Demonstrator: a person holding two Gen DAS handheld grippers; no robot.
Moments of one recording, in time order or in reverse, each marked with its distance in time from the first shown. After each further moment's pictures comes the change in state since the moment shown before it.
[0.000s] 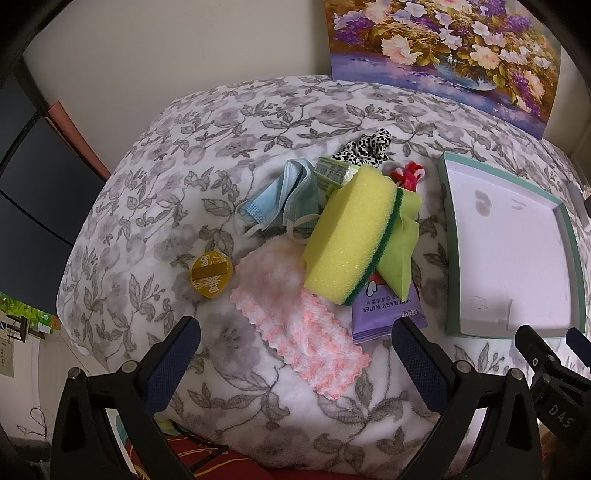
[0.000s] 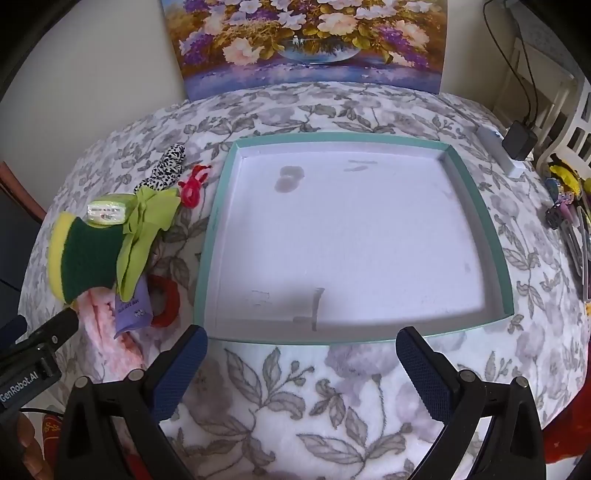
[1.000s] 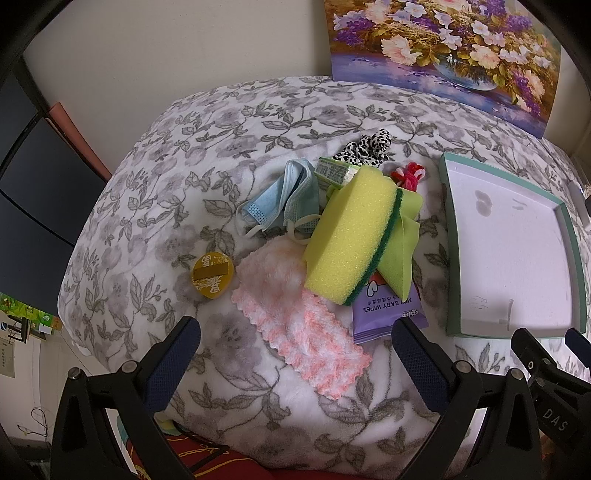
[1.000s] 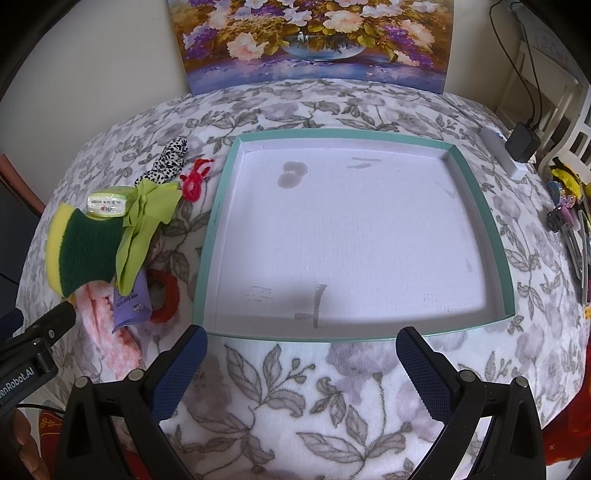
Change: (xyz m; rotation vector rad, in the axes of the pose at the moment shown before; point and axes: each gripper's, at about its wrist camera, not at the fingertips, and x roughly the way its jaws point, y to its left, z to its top) left arm 0.000 0.000 0.000 0.000 -0.001 0.002; right arm 0.002 0.002 -0.003 -0.009 0.014 -0.008
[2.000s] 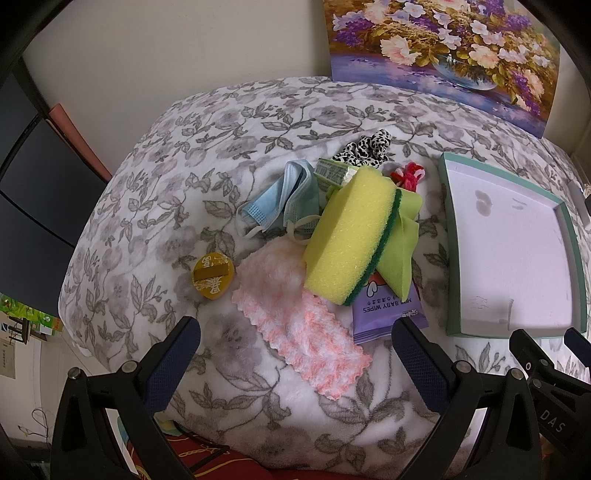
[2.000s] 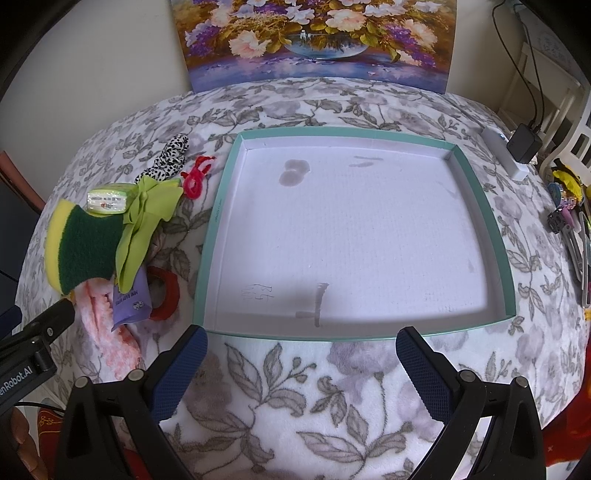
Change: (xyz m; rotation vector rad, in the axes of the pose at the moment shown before) left arm -0.001 0.002 0.002 0.000 0.000 0.006; right arm 0.001 0.001 0.001 -0.003 0.005 -0.003
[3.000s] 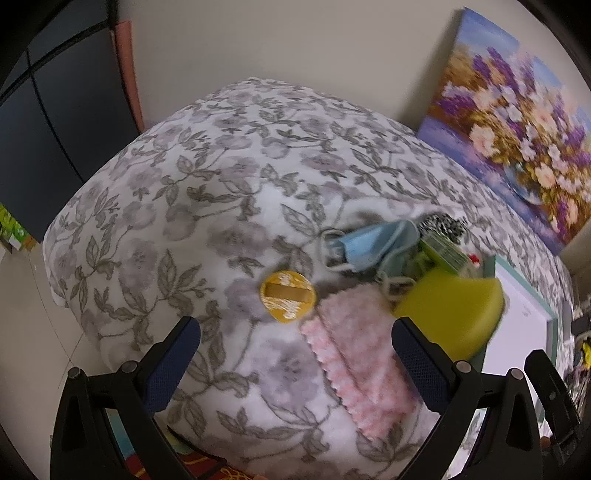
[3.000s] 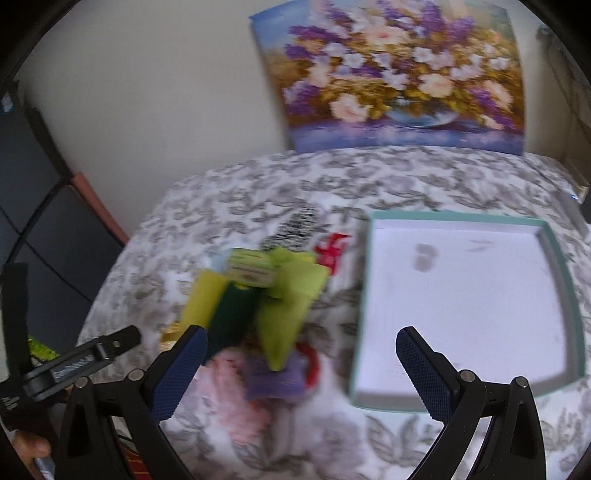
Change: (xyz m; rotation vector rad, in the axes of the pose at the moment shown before) left arm 0.017 0.116 0.002 -0.372 -0.062 -0.104; right arm -0.033 0.085 0.029 -0.065 -0.241 0.317
